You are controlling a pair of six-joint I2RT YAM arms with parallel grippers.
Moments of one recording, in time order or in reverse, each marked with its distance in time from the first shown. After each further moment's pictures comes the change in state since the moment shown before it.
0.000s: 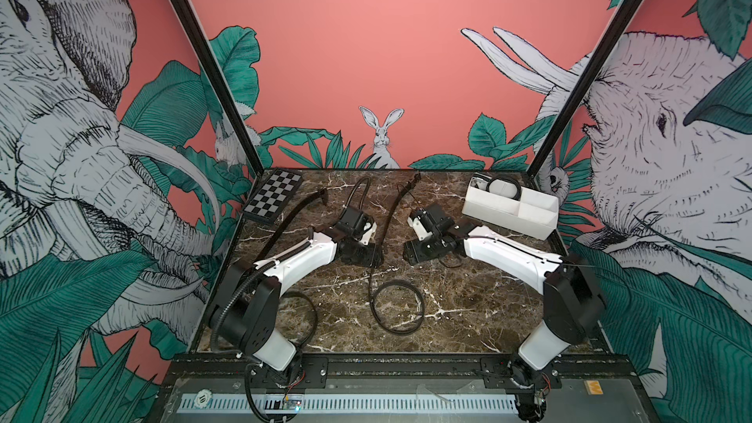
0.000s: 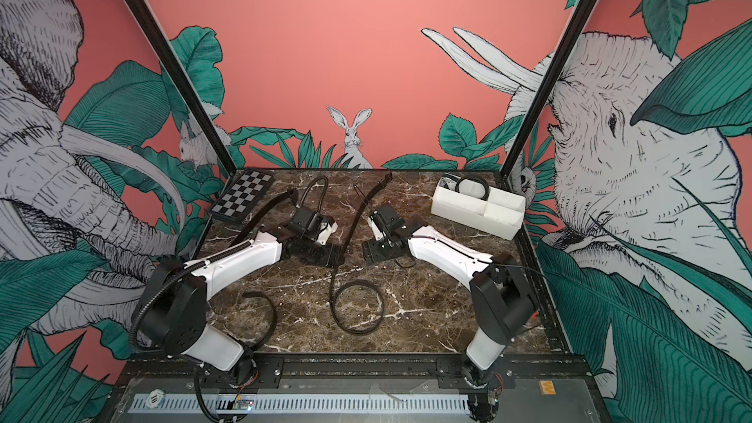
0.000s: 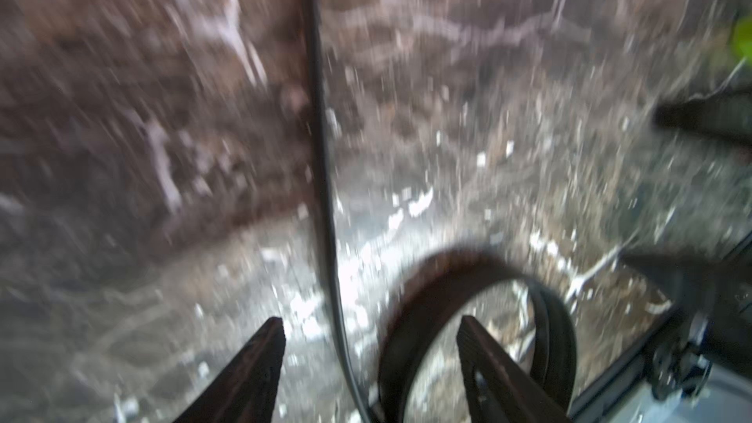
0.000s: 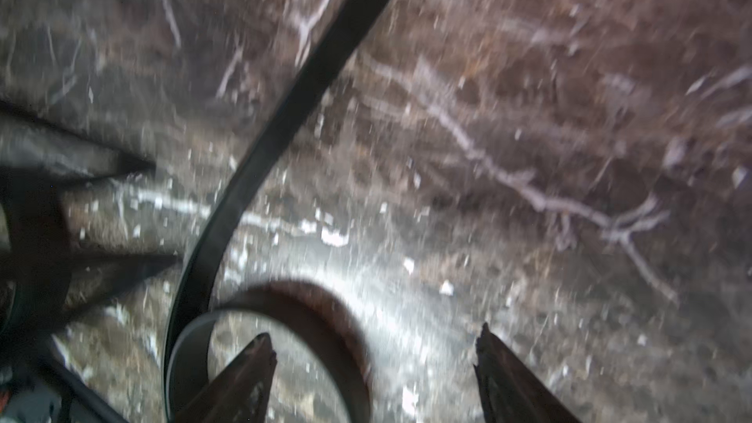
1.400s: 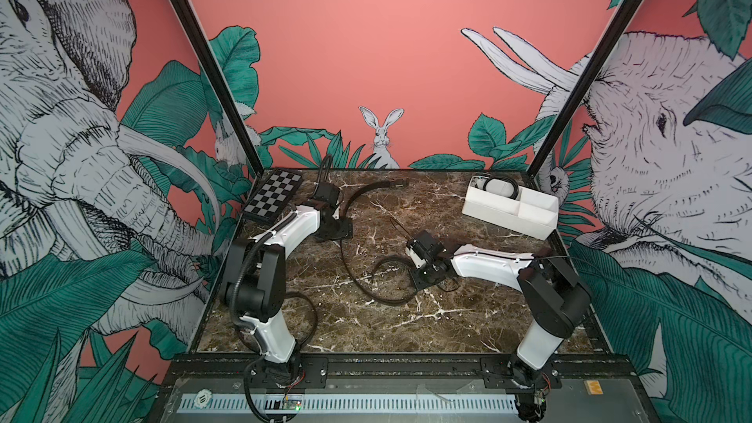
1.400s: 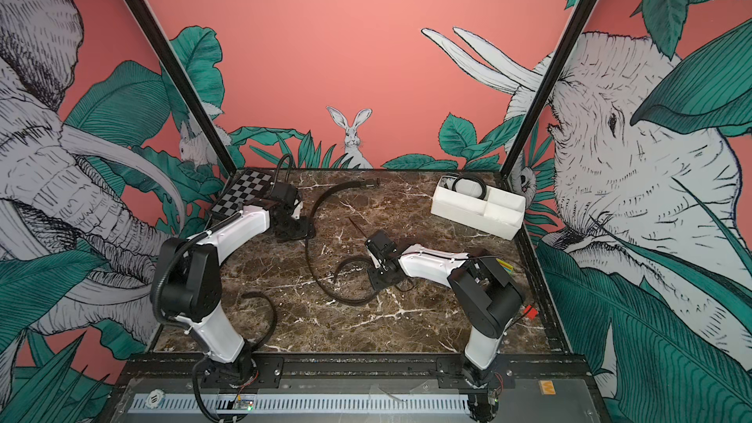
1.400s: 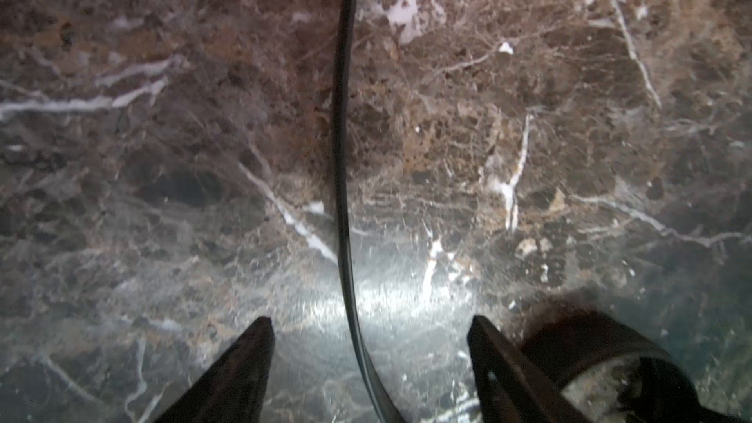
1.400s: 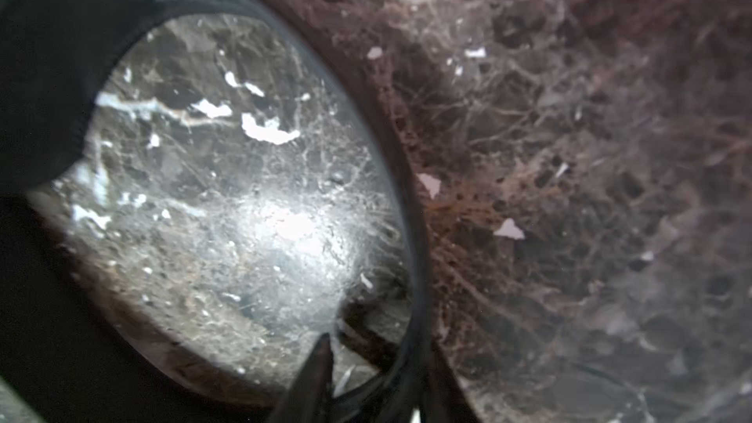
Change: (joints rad) left arm 0.296 0.273 0.320 -0.114 -0.165 0.012; right arm 0.089 0.021 -0.279 0.126 0.013 0.021
